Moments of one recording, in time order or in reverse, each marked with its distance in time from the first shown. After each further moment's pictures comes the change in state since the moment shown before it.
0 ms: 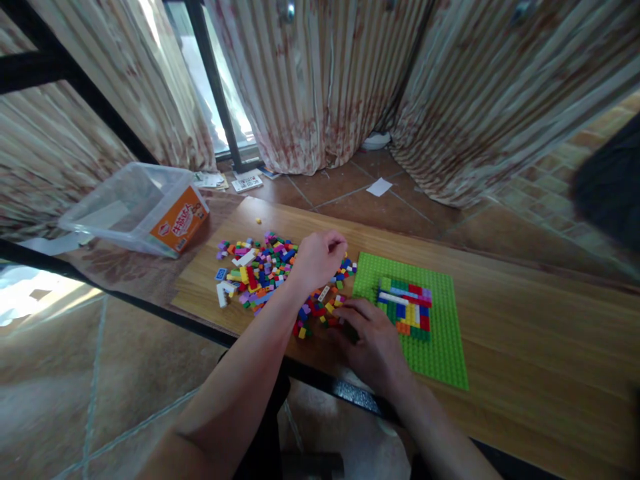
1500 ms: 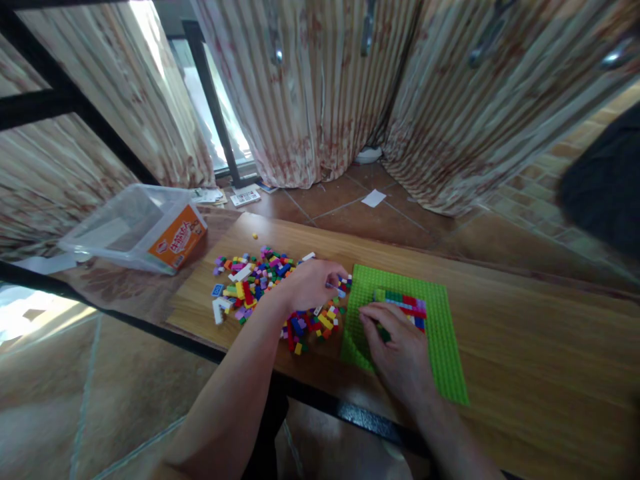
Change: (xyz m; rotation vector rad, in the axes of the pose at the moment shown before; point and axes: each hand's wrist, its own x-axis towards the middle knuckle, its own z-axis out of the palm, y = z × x) left_hand -0.008 0.004 -0.024 0.161 -0.526 0.148; right_hand 0.007 0.013 -0.025 0.033 0.325 0.052
